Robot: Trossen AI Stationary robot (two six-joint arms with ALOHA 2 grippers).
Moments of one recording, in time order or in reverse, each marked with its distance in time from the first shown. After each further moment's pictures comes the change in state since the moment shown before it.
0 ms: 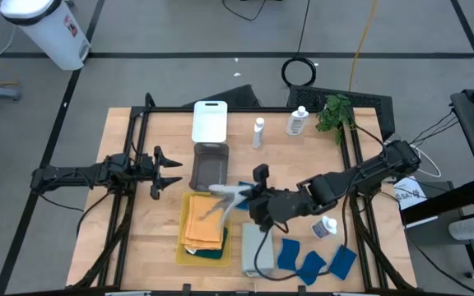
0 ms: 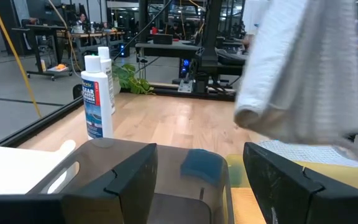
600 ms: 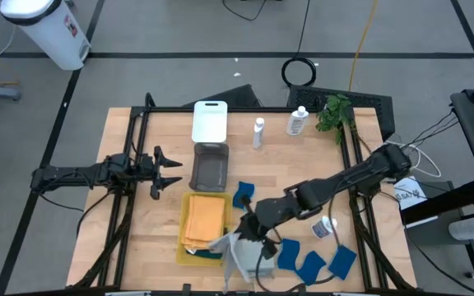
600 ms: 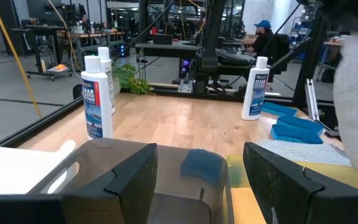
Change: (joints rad) left arm 0.000 0.000 0.000 0.000 0.000 0.001; right arm -0.011 0.112 -0.002 0.156 -0.591 0.215
